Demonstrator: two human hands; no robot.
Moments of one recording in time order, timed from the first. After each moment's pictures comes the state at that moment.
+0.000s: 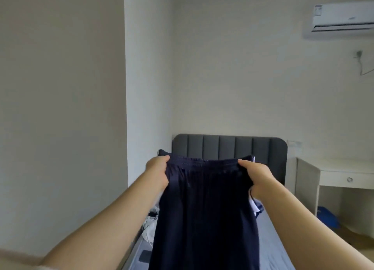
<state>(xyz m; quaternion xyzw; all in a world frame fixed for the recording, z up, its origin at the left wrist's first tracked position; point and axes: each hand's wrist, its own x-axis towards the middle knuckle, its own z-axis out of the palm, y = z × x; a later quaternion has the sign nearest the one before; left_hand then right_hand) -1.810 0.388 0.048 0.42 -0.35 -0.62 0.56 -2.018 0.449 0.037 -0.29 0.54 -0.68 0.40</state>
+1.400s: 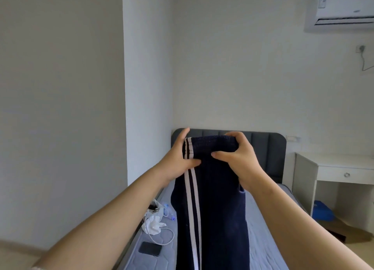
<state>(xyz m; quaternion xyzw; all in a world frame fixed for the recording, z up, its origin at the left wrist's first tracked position) -1.817 0.412 0.048 0.29 -0.77 -0.38 0.42 -1.984 0.457 0.050 -0.55 0.45 -0.67 0.20</state>
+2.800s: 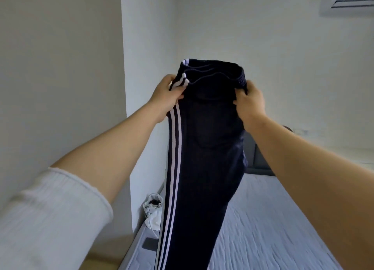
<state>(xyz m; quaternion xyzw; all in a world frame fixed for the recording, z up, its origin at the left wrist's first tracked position) -1.806 0.306 0.159 0.28 -0.69 -0.34 0.58 -1.990 0.360 0.147 -0.53 0.52 -0.67 0.04</state>
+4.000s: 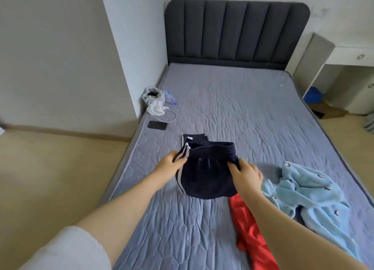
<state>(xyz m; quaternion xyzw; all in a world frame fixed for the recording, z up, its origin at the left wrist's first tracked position) -1.760 0.466 -0.276 0.55 -0.63 -0.50 0.20 -1.959 0.550 -0.284 -0.42 0.82 -0.32 0.21</state>
